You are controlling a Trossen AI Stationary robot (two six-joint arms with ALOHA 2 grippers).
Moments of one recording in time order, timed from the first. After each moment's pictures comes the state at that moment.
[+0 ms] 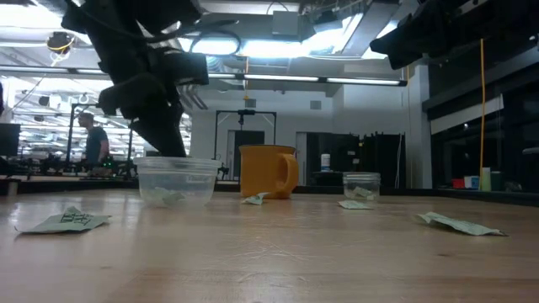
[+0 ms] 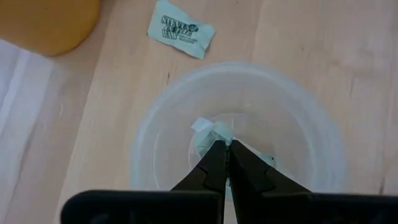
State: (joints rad) left arm -0.20 1.51 0.80 -0.39 -0.33 -0.32; right arm 0.14 0.94 0.48 0.17 0.03 -0.11
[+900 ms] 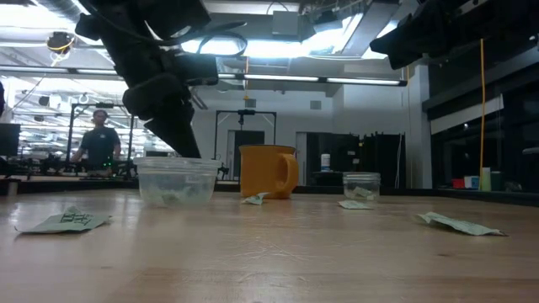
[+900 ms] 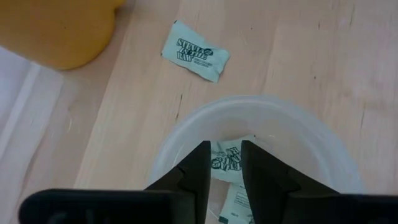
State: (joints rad) left arm -0.14 1.51 0.80 -0.32 -0.31 -0.29; right arm 0.14 0.94 0.48 0.17 0.03 -0.11
